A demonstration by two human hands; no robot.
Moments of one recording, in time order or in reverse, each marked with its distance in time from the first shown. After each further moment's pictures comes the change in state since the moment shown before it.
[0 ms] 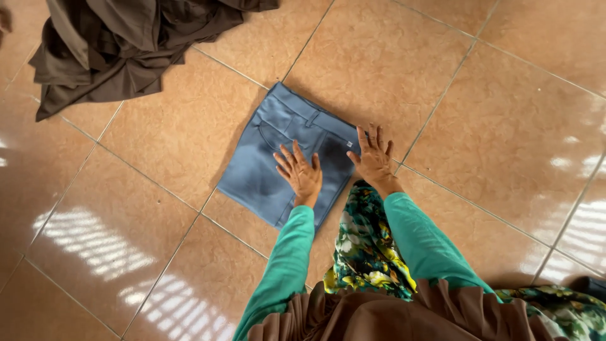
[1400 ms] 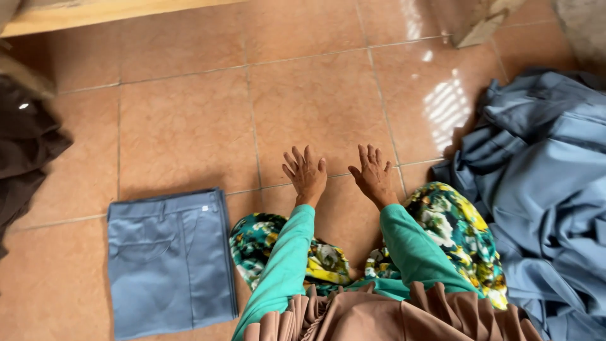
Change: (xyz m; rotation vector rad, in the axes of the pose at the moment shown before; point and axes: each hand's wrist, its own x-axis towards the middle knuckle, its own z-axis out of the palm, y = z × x) left_hand -0.194 0.258 0.164 0.241 -0.673 0.701; right_hand -0.205 0.239 -0.186 0.062 -0.218 0.947
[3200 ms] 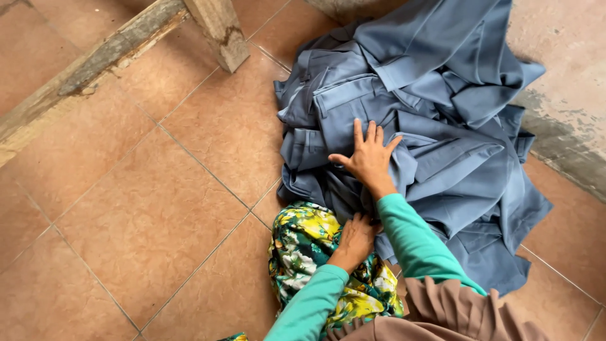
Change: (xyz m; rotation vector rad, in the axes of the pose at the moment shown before) left_hand -0.244 0.288 0.259 0.210 -0.446 1.347; right_hand -0.092 0.358 -0.162 -0.102 0.618 0.485
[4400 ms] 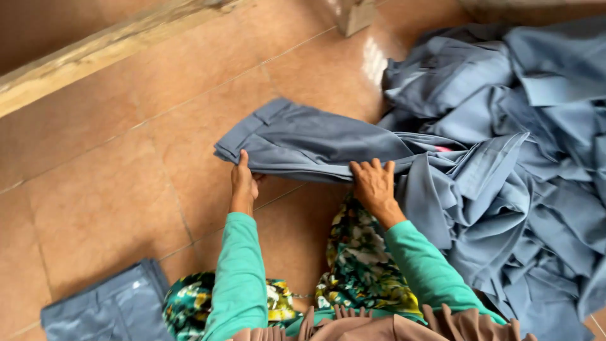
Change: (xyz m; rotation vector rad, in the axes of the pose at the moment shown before) left_hand -0.207 -0.277 -0.257 -1.508 1.056 -1.147; right_hand -0.082 -0.153 0.102 -0.171 -0.186 -0.613
